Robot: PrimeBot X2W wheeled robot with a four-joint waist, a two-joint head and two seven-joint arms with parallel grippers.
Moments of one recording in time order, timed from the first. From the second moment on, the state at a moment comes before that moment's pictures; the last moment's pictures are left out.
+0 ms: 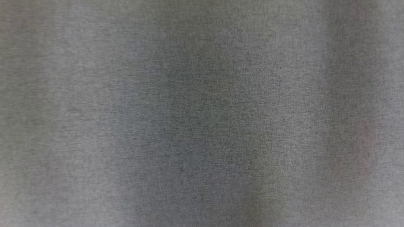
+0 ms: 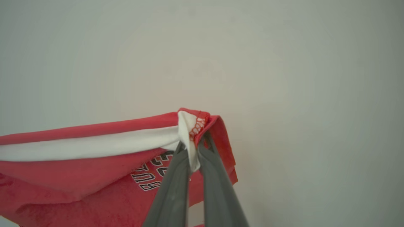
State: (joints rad) left arm -1.93 0.40 -0.70 0.66 -0.79 -0.13 -0.12; right arm -1.79 -0.25 0.15 0.71 0.64 0.13 0.17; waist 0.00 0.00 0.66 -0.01
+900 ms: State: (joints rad) left arm -1.89 0.45 -1.00 0.75 -1.00 -0.13 -0.26; right arm -1.72 -0.23 0.25 0.84 0.75 0.13 0.11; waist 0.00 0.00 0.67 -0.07
